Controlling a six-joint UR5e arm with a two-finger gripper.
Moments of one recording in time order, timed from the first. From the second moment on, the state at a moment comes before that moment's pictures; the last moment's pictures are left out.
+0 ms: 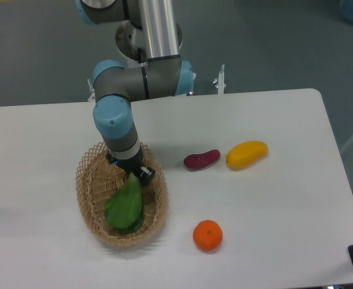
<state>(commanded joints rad) 2.15 -1.91 -1.94 -0.80 1.64 0.82</state>
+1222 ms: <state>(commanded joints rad) 2.29 -1.82 -1.75 -0.83 1.58 0.90</state>
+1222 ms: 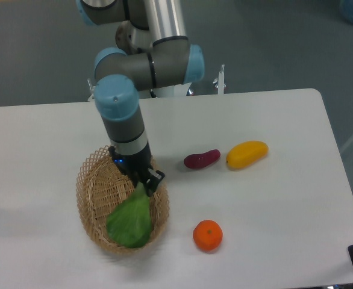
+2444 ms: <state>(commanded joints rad) 2.73 -1.82 -1.67 -0.96 1.49 1.55</state>
